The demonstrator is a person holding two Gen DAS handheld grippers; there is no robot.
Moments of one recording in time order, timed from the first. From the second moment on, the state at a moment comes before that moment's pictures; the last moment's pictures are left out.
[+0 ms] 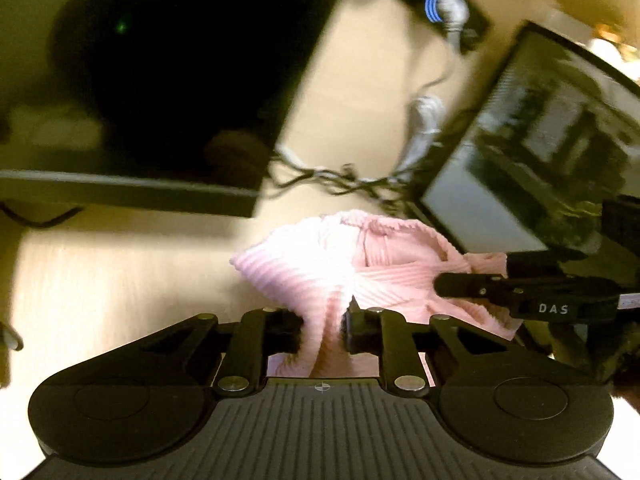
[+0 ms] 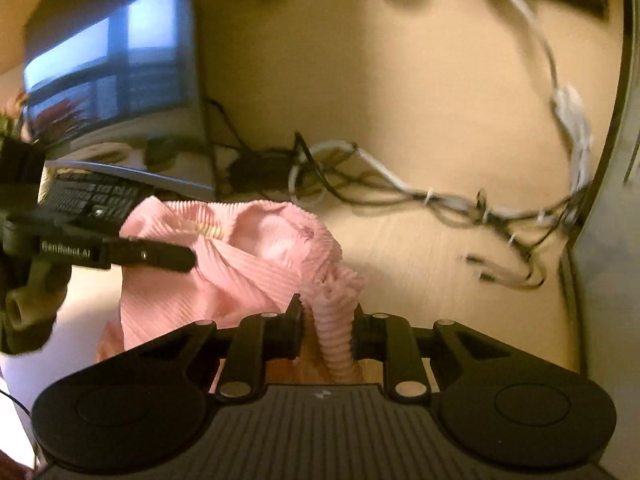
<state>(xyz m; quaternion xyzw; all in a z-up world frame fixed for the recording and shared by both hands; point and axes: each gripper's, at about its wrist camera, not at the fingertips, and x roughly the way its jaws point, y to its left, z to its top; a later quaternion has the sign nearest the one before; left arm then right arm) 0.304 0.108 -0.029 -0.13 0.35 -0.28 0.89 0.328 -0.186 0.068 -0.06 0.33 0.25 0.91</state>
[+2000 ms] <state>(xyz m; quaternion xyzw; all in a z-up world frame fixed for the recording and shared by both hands) 0.141 0.151 -0.059 -0.05 0.50 -0.22 0.84 0.176 -0.271 0.010 -0.06 0.40 0.23 0.88</state>
